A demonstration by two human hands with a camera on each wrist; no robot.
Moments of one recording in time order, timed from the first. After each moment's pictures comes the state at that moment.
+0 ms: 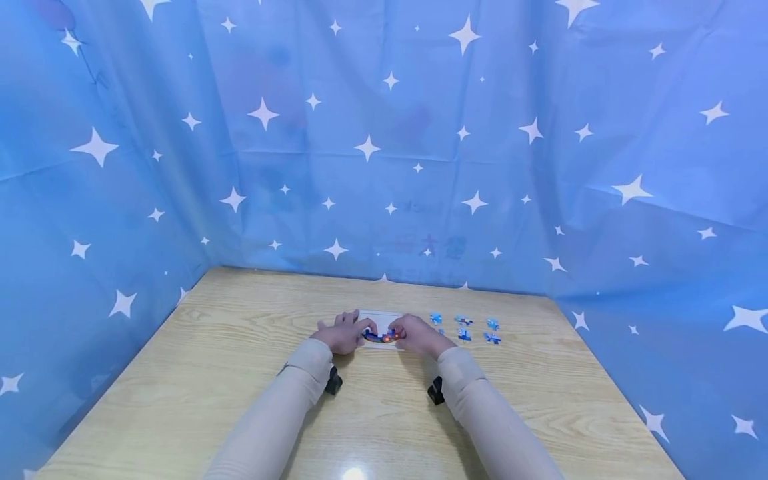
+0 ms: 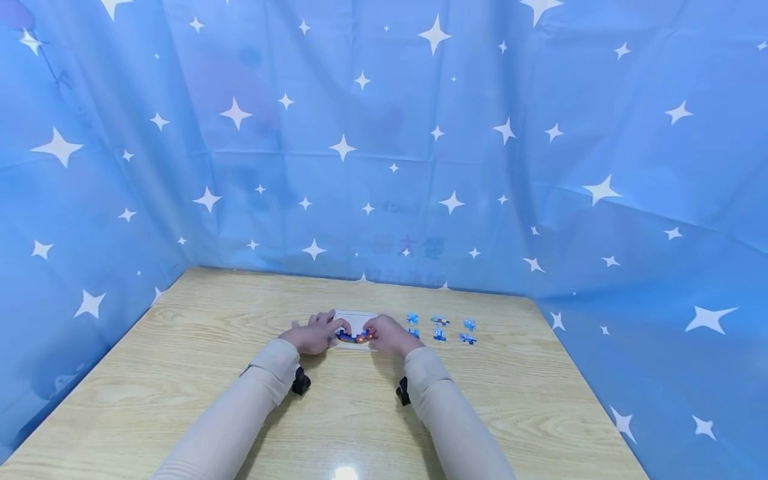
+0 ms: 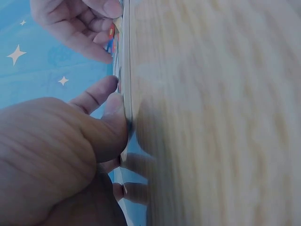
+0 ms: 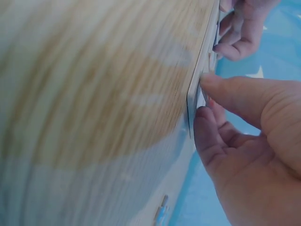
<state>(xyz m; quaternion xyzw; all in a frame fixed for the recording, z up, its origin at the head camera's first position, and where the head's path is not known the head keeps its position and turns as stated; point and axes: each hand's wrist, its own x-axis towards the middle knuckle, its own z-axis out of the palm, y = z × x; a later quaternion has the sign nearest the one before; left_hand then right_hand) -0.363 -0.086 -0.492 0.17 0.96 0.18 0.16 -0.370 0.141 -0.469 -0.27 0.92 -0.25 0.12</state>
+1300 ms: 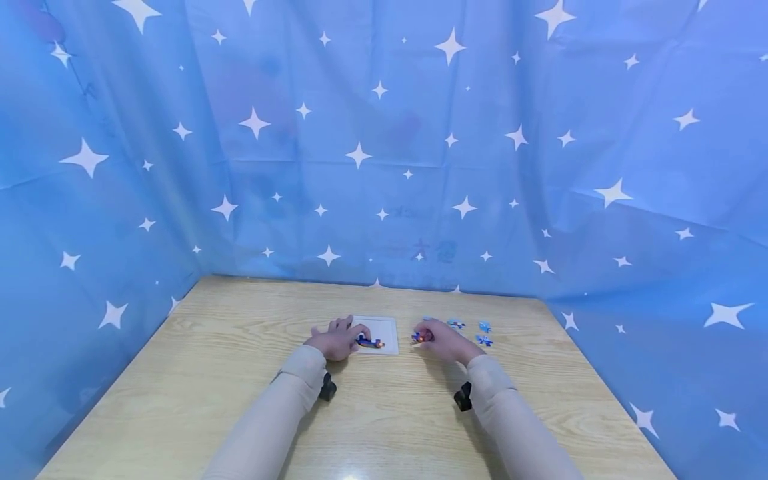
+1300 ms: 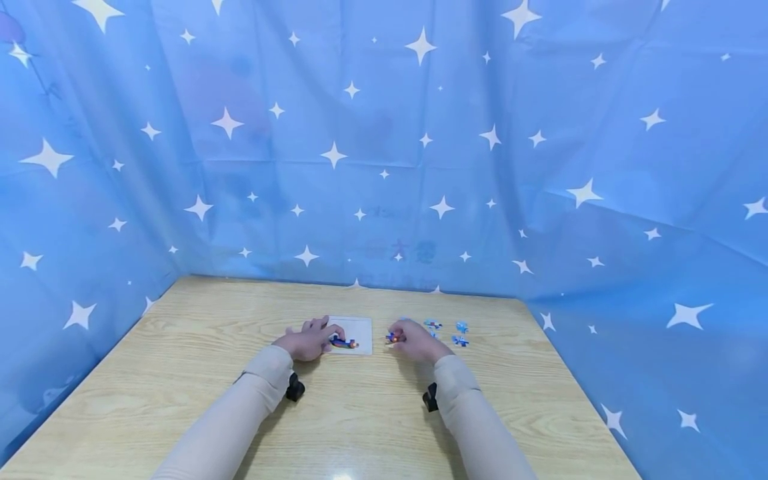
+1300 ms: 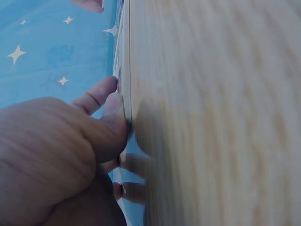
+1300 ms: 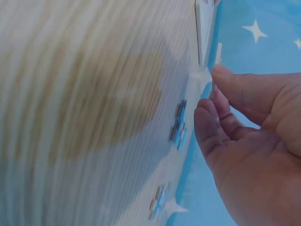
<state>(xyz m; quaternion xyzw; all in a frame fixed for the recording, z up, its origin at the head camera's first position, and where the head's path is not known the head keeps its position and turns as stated) -0.359 -0.084 -0.491 0.17 0.95 0.20 0.15 -0.361 0.215 -0.466 -0.23 0.92 -0.29 0.10</state>
